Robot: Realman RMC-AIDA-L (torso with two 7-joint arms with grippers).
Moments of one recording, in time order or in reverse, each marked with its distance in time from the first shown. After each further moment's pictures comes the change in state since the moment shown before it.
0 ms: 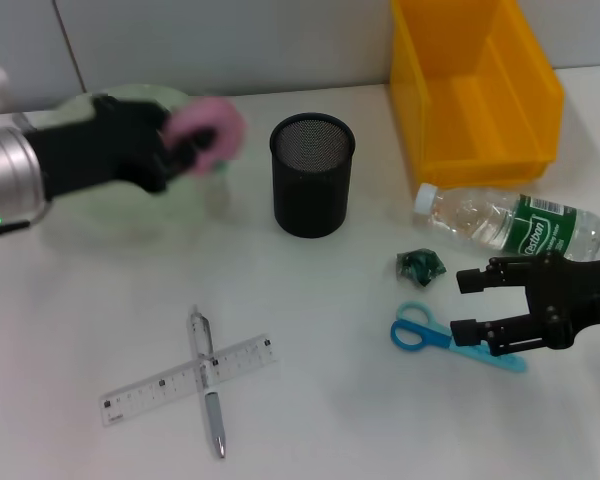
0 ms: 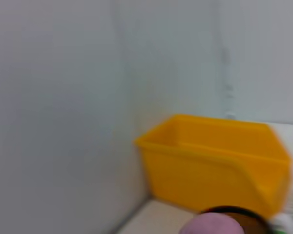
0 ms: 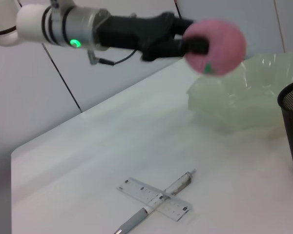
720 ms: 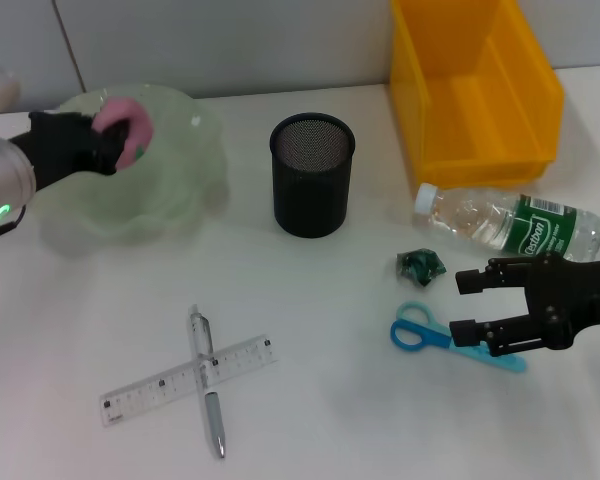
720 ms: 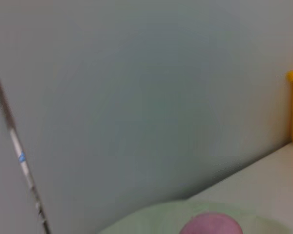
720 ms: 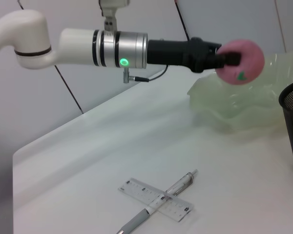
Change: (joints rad) left arm -0.154 0.001 0.013 -0.404 -0.084 -0.491 0.052; right arm 0.000 0.001 0.000 0.000 0.001 -0.003 0.007
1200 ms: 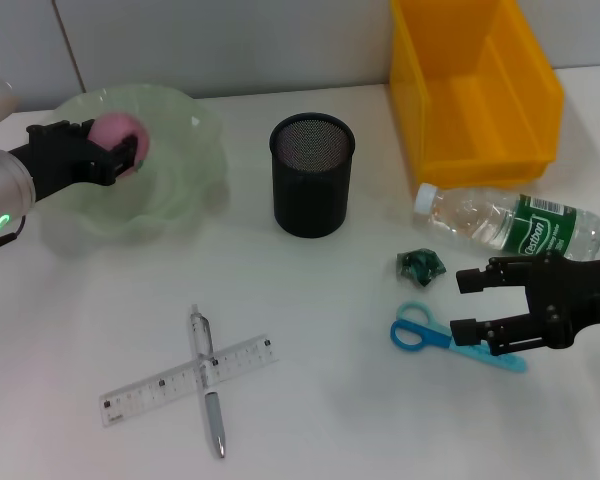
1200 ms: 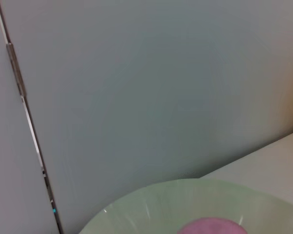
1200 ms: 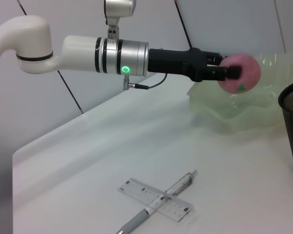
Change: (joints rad) left arm -0.007 0.000 -0.005 -0.039 -0.006 -0.009 -0.010; right arm 0.001 -0.002 0.000 0.000 0.001 0.000 0.000
